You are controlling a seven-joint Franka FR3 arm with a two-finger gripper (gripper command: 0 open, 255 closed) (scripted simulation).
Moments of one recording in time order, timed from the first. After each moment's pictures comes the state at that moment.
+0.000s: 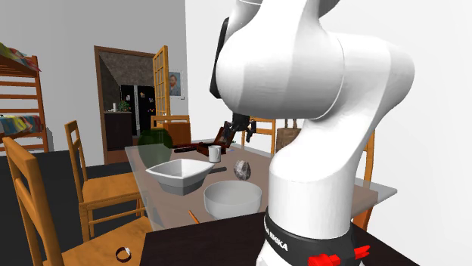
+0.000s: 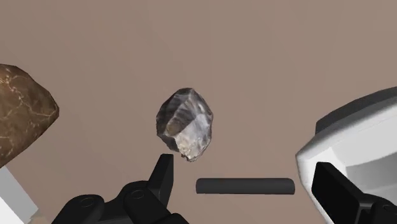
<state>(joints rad) -0.09 0.22 -0.07 -2.27 0.17 2.75 -0.45</state>
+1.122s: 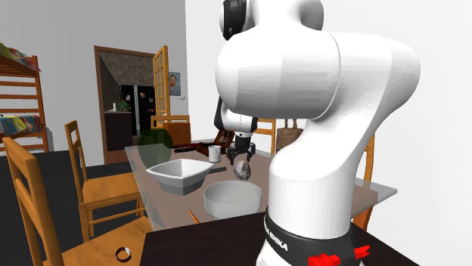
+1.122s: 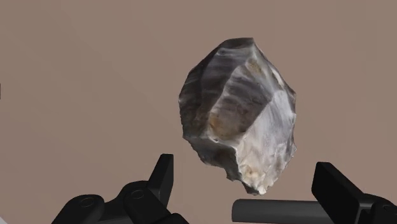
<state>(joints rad) -0.18 0.73 -0.01 -1.83 0.24 2.87 -0.55</state>
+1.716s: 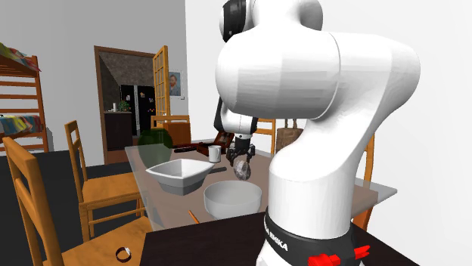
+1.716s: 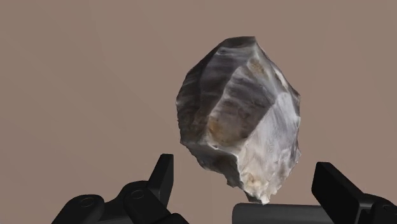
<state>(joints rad) -0.18 0.75 -0.01 -1.81 0.24 2.87 -0.55</state>
